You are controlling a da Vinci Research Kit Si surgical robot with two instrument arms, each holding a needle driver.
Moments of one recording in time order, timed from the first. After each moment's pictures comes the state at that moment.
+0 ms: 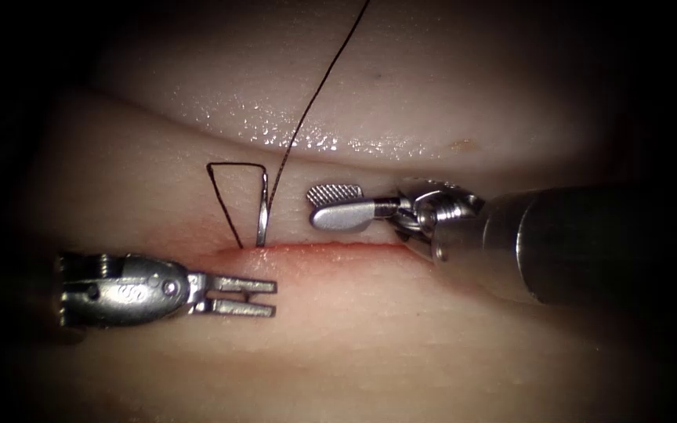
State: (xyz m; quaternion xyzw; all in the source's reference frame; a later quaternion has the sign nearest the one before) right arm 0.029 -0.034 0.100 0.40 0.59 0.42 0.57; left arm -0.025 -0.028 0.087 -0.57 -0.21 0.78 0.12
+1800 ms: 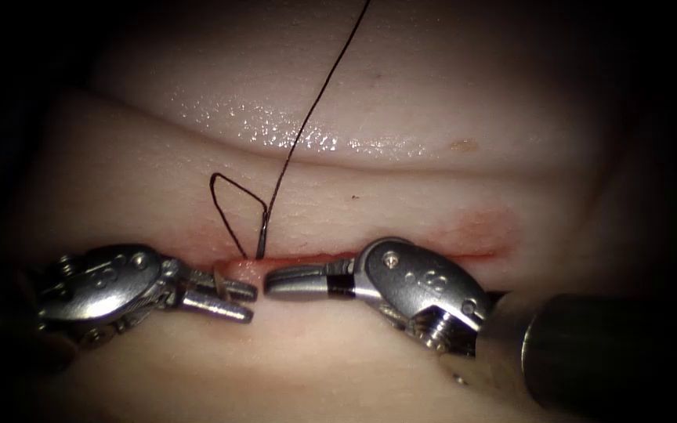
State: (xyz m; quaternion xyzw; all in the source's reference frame) right arm 0.032 -0.040 0.095 0.25 0.66 0.18 0.69; left arm -0.023 -0.027 0.085 -0.62 -0.34 0.67 0.21
